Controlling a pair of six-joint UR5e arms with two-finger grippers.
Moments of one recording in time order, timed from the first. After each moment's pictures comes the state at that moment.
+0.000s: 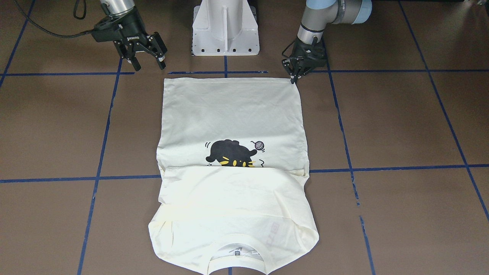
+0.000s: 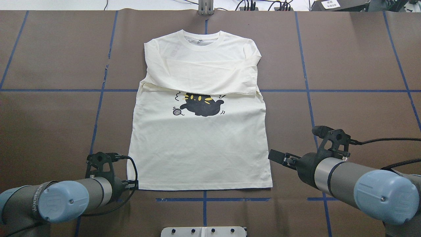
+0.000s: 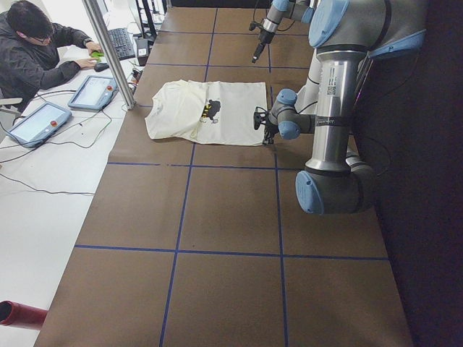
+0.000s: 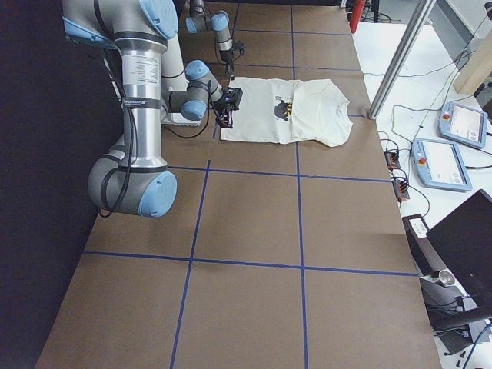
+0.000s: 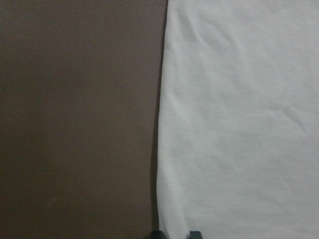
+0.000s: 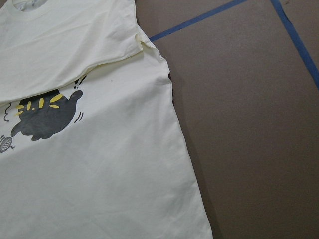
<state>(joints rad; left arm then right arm) -0.18 -1.66 -2.01 -1.96 -1.49 -1.50 0.24 -1.59 2.27 -1.20 1.38 1.70</state>
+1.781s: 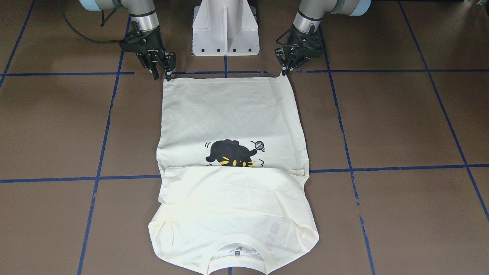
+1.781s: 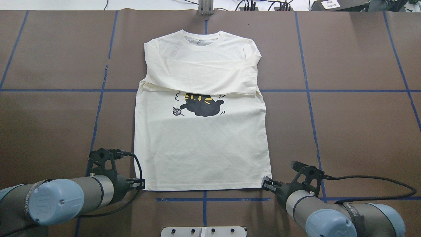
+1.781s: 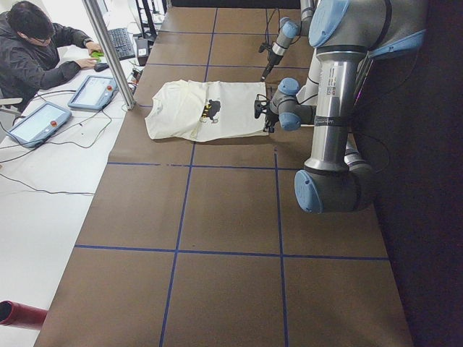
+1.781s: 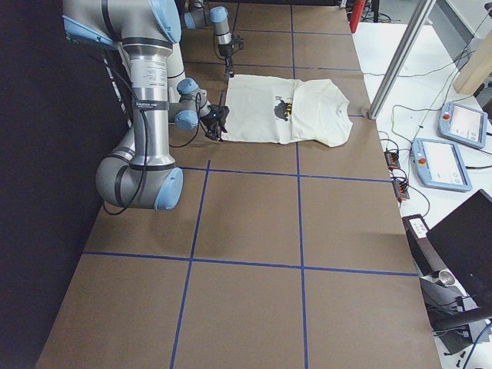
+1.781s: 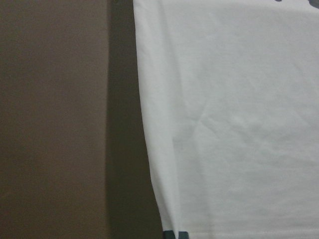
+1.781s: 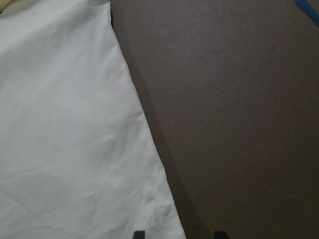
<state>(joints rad) -0.19 -1.68 -2.08 -1.97 -1.51 -1.50 0.05 -1.52 2.08 -1.27 1.21 1.89</state>
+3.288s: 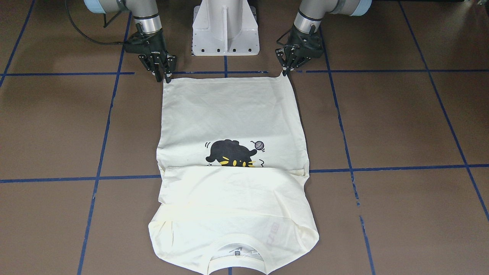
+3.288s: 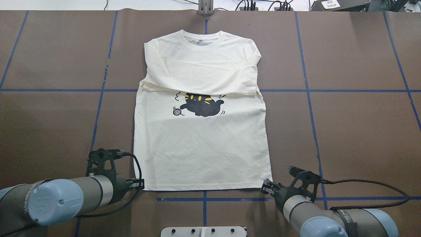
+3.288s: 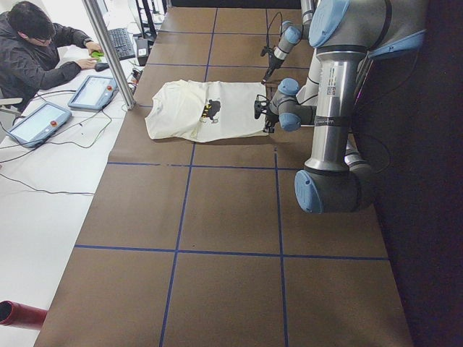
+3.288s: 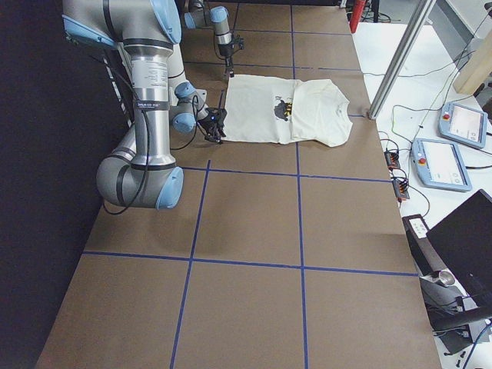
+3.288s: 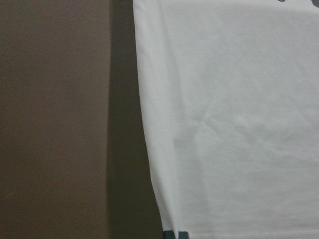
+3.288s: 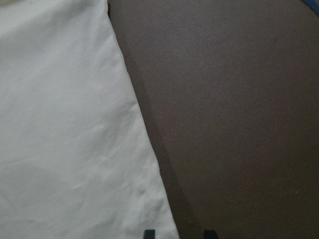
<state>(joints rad) -0.19 -1.67 -2.08 -1.97 -1.50 -1.50 0.02 -1.50 2.04 -1.27 1.15 1.90</state>
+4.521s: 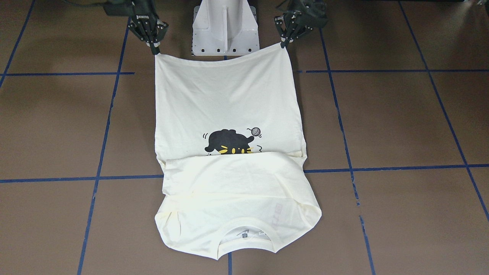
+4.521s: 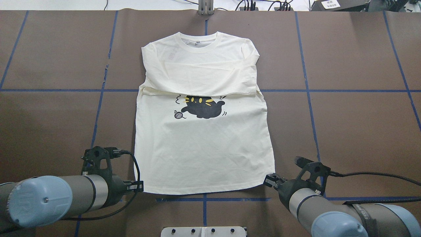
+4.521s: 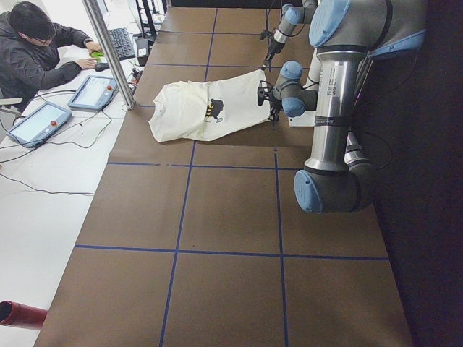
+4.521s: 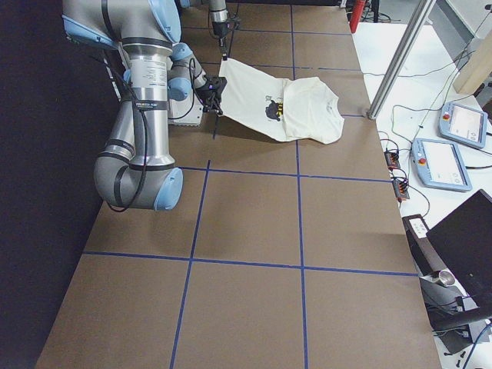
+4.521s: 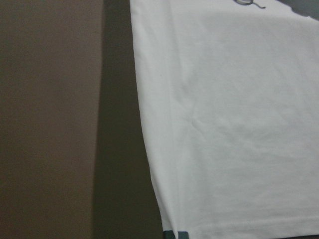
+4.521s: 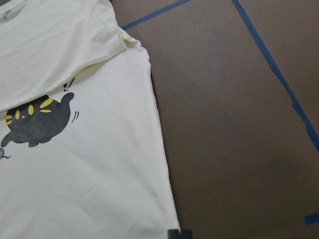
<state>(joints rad) -0.21 -1.73 -2.43 -1.59 -1.62 -1.50 0.06 -1.52 2.53 -1.70 1.26 1.88</state>
